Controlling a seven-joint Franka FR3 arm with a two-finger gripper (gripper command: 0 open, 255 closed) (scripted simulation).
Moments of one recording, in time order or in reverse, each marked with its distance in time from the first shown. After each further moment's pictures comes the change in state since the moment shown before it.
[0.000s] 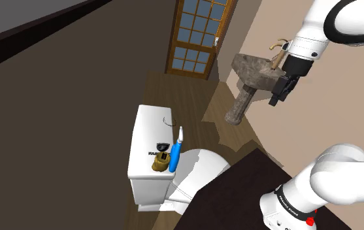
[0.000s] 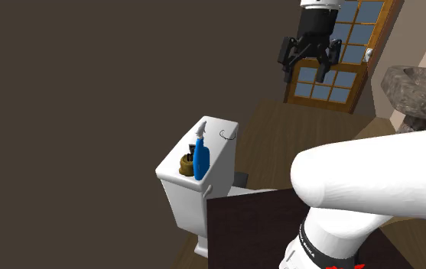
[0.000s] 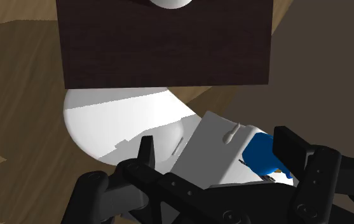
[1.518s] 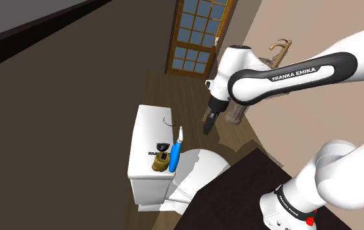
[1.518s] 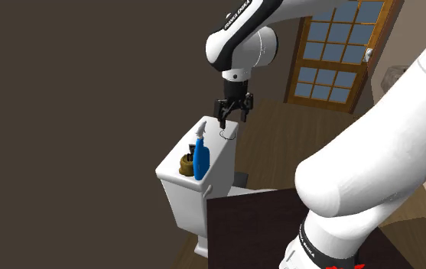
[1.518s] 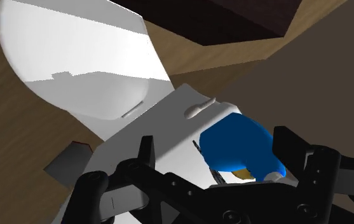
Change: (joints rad) arm 0.205 0.555 0.170 -0.102 0.069 0.733 -0.108
